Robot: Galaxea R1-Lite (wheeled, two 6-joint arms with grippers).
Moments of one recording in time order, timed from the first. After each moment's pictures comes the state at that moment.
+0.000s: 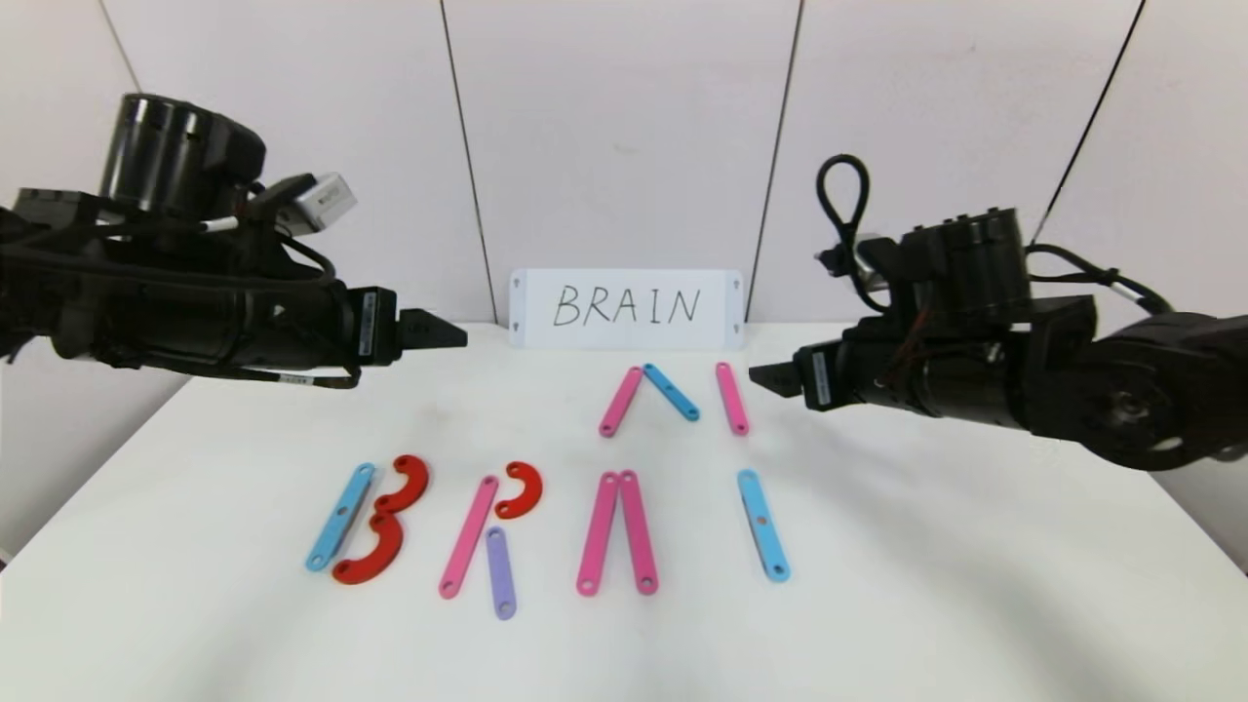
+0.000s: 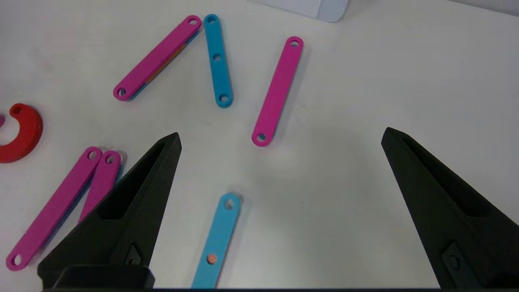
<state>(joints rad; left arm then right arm) -0.26 1.58 -1.26 0.21 -0.18 -0.17 0.45 1.83 -1.12 -0.20 -0.08 0.07</state>
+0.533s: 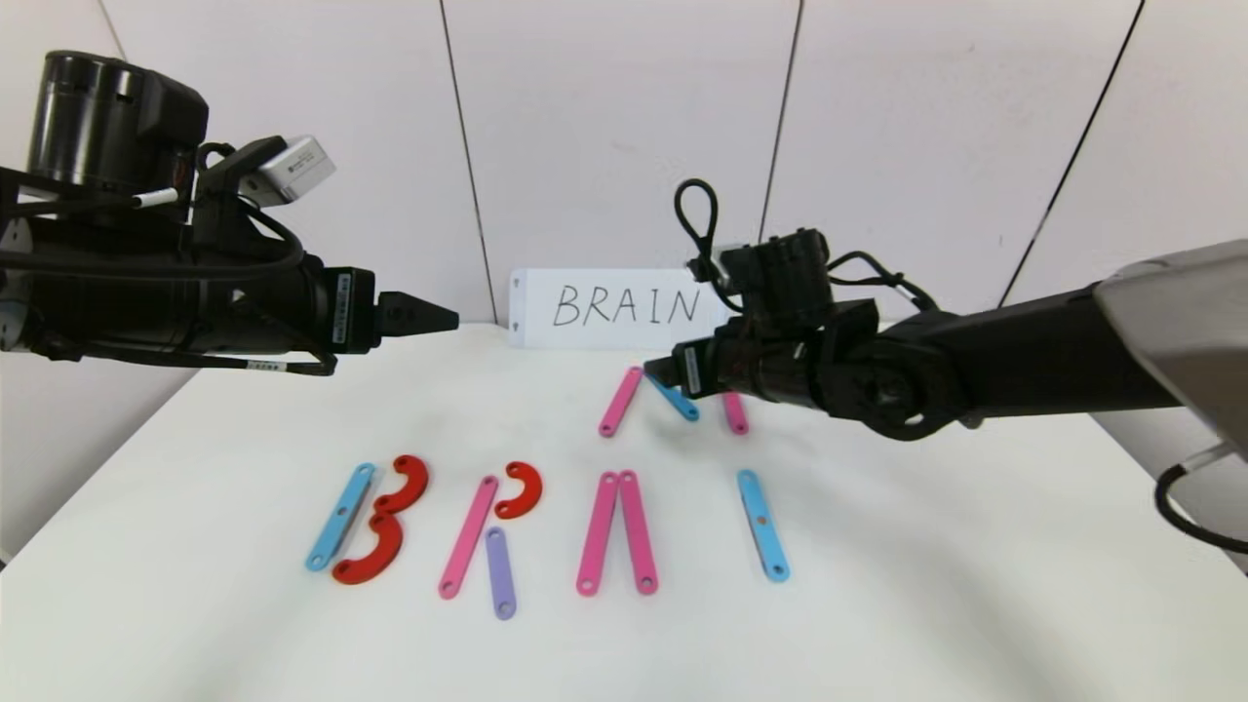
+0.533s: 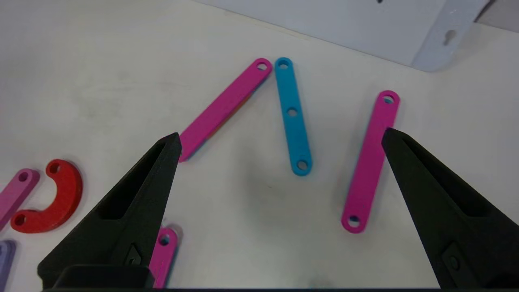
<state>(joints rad) -0.26 1.52 -1.25 0.21 -0.20 -0.10 0.59 2.13 -1.45 -0.19 -0.16 0.14</state>
